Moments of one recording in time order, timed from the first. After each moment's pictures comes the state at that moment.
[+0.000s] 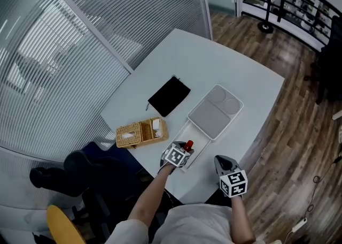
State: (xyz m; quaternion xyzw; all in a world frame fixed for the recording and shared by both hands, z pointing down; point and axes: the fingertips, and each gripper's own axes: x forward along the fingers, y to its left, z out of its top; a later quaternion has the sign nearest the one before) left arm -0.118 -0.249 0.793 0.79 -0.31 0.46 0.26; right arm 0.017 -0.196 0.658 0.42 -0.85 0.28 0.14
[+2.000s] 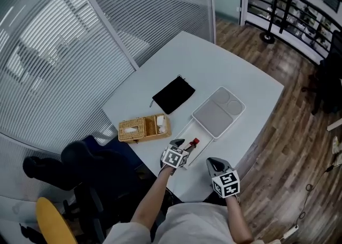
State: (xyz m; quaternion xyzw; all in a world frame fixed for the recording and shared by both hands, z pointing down) left arm -0.129 -0.249 0.733 0.81 -0.39 0.36 0.25; right arm -0.031 -0.171 0.645 0.38 -0.88 0.25 0.17
